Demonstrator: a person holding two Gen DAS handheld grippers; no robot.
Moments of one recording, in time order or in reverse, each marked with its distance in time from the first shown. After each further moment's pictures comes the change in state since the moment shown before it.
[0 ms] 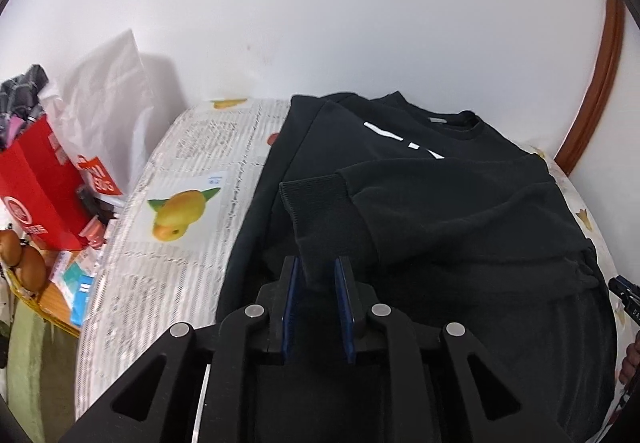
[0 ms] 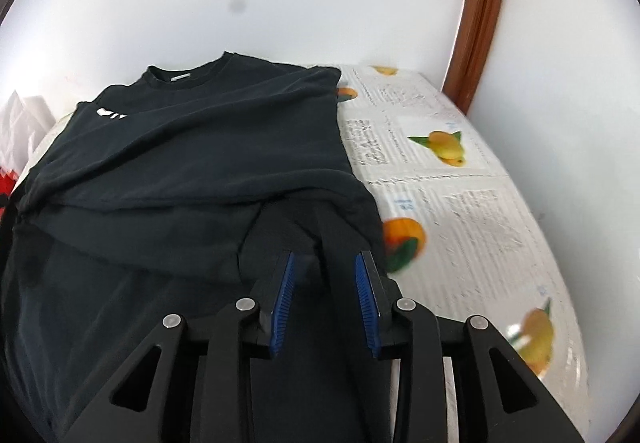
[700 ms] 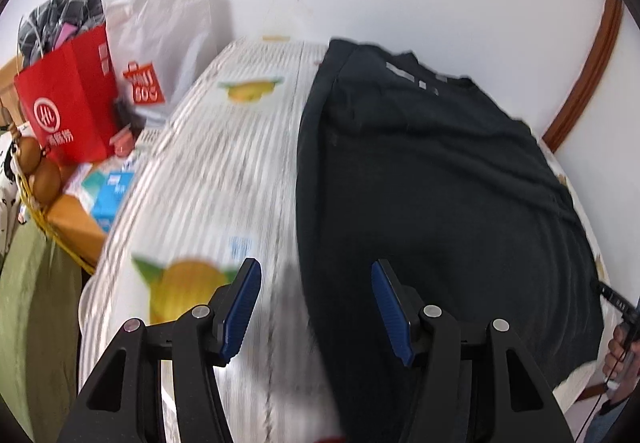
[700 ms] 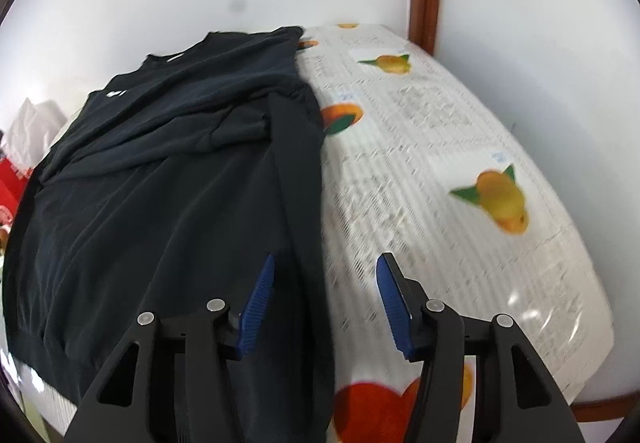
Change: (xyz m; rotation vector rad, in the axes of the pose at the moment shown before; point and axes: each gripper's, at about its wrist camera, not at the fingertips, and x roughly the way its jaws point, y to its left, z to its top) left arm -0.058 0.062 -0.117 -0.089 0.105 -0.060; right arm -0.035 -0.047 -0.102 0.120 0.066 0.078
